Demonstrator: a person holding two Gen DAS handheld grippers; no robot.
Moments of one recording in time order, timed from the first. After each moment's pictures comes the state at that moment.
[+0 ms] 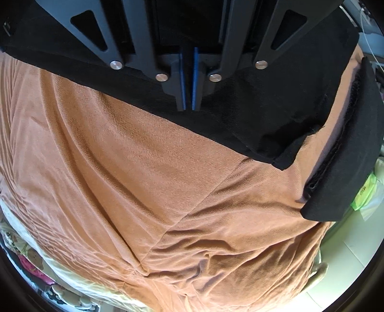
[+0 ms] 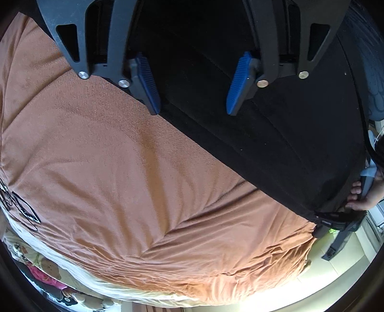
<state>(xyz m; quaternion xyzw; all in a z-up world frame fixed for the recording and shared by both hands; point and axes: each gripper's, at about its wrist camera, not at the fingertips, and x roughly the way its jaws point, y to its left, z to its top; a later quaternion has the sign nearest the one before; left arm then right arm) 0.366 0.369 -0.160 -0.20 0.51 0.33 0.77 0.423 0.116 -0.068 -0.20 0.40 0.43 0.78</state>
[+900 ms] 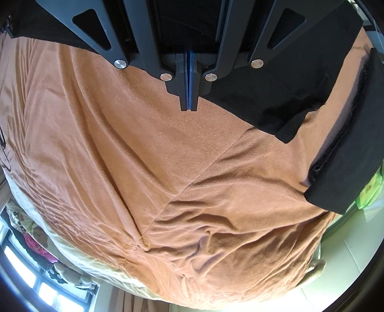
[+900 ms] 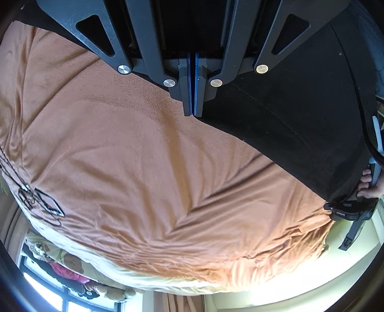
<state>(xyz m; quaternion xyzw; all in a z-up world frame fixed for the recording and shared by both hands) 0.378 0.389 -0.149 -0.23 0.46 0.32 0.80 0.405 0.117 -0.057 -0.18 0.37 0.37 0.83</state>
